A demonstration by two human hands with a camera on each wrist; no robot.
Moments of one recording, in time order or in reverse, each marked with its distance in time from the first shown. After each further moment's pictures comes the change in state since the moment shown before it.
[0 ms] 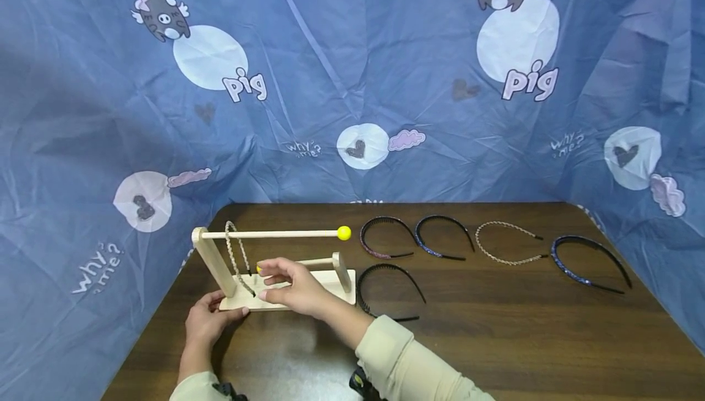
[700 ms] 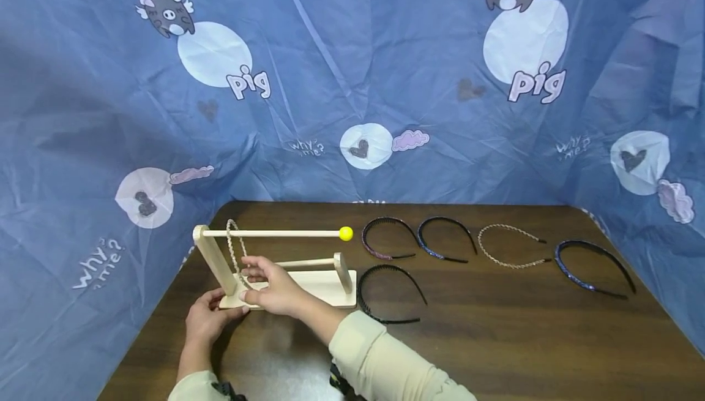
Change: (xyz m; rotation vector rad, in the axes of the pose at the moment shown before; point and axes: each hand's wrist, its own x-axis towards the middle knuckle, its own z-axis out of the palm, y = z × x) left_hand 0.000 -0.001 0.001 -0.038 -0.021 0.000; right_hand 0.027 0.008 0.028 -0.099 -0.018 0.071
